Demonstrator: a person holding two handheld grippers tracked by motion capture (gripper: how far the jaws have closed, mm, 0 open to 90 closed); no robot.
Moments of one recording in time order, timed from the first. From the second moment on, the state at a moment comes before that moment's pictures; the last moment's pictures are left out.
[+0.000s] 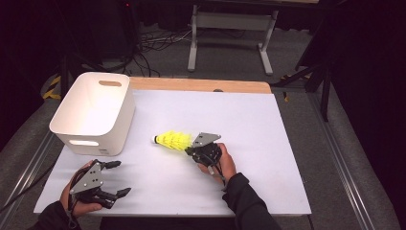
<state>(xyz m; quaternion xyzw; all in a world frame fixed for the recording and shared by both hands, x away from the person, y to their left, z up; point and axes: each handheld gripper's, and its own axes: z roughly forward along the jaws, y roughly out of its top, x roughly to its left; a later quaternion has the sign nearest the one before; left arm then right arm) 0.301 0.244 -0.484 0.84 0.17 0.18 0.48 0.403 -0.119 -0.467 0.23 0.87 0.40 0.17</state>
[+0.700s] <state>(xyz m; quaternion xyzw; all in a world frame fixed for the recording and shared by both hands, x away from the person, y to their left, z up) 0.301 0.245 -0.483 0.84 0.17 0.19 0.48 0.397 -0.122 -0.460 0.23 0.86 0.41 0.18</state>
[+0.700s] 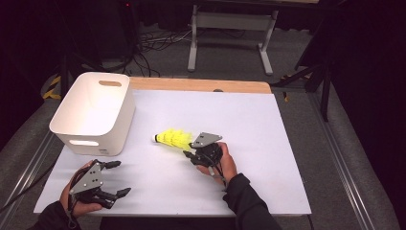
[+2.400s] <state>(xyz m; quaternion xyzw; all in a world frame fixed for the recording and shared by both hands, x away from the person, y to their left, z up) 0.302 0.249 -0.480 0.83 0.18 0.20 0.49 0.322 -0.207 -0.445 0.23 0.82 0.44 0.29</state>
